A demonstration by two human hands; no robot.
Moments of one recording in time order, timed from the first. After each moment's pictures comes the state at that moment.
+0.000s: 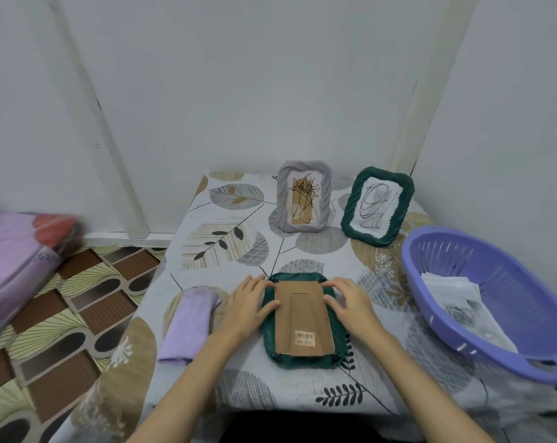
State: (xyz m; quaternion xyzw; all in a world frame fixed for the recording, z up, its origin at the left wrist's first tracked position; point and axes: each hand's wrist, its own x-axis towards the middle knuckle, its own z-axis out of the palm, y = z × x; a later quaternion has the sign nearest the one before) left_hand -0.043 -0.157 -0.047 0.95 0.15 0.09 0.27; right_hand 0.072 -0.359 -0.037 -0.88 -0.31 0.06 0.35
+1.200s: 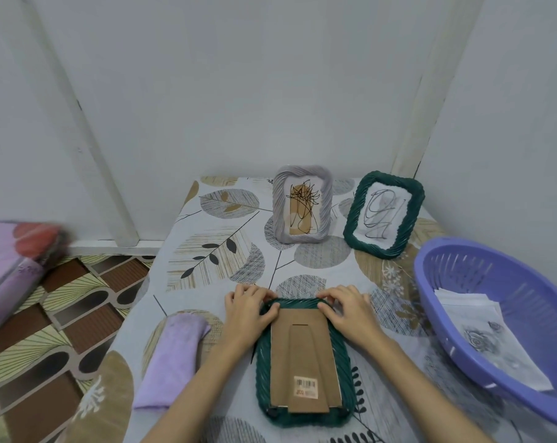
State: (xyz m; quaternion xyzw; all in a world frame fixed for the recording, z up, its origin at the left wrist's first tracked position) left_hand 0.000 -0.149 -0.051 0.95 0.18 0.18 0.21; right_hand 0.107 -0.334 -0.038 -0.90 -0.34 0.01 0.28
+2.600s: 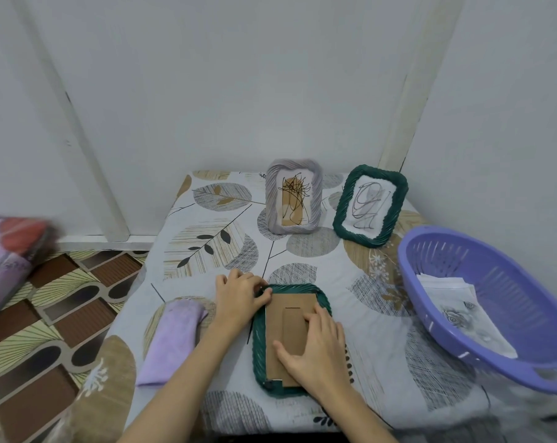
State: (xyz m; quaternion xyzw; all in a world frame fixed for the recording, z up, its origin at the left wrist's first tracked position) left_hand -0.002 -0.144 -0.042 0.96 0.17 0.19 0.11; right_hand -0.015 -0.327 -0.037 -0.95 -0.23 0.02 0.22
